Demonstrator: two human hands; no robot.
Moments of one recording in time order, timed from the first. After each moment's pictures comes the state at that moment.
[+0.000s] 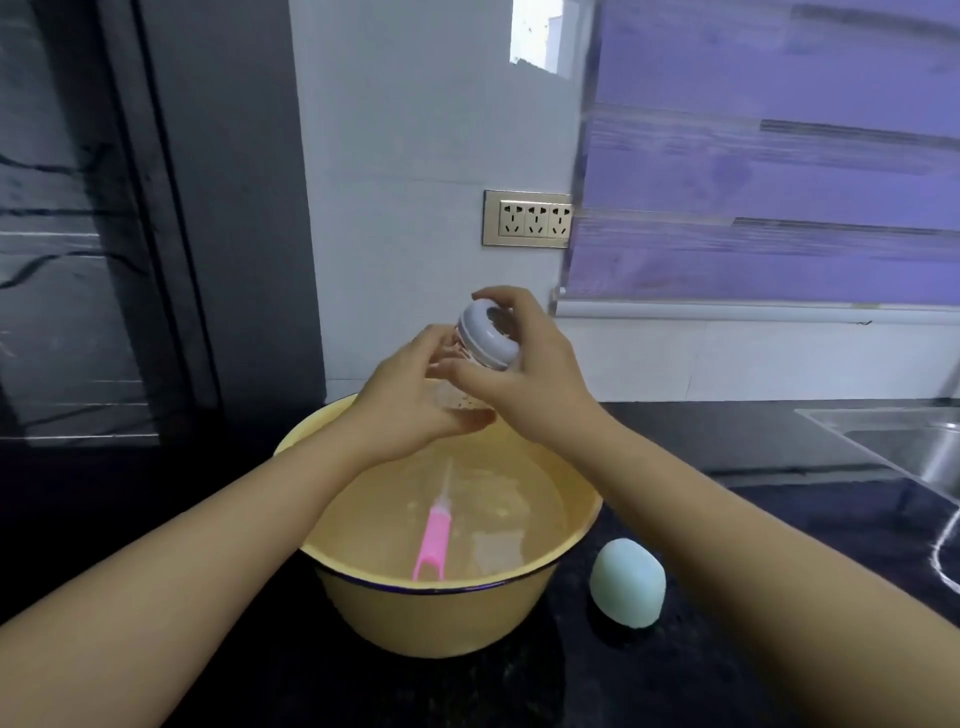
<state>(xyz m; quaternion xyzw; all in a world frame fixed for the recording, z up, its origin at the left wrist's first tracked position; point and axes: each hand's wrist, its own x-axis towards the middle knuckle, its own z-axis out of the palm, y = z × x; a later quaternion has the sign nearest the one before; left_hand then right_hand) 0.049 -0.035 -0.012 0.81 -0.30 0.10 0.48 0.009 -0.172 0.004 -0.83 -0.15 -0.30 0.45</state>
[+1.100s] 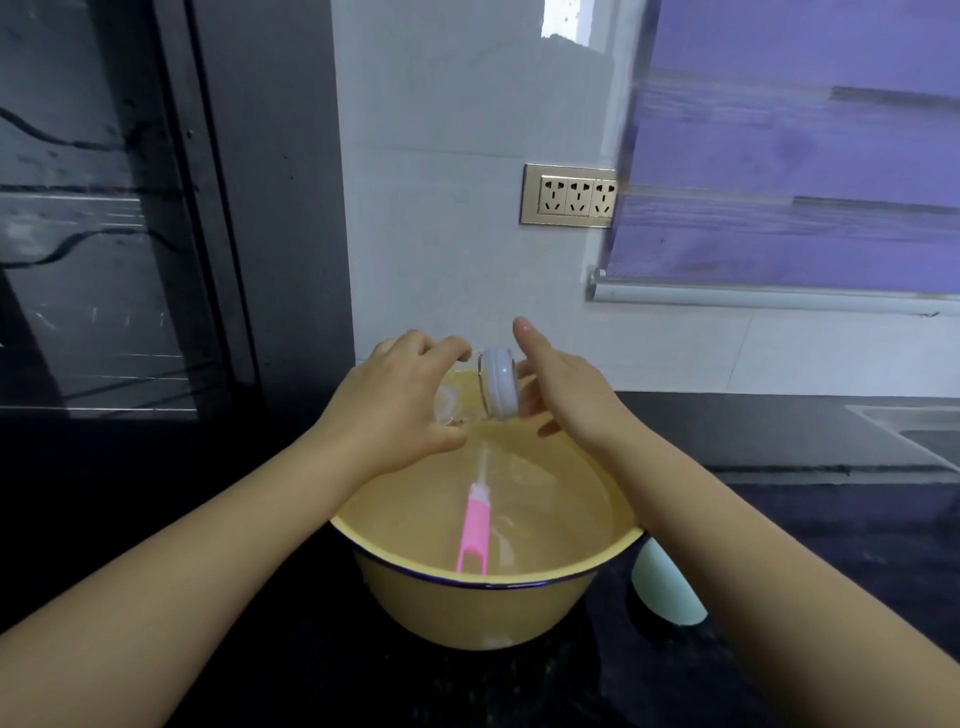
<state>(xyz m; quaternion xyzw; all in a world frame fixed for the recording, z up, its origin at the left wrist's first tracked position) 0.053 -0.001 -0.029 0.93 -0.26 0.23 0.14 0.030 -0.176 -0.022 -0.86 0.00 -0.10 0.50</state>
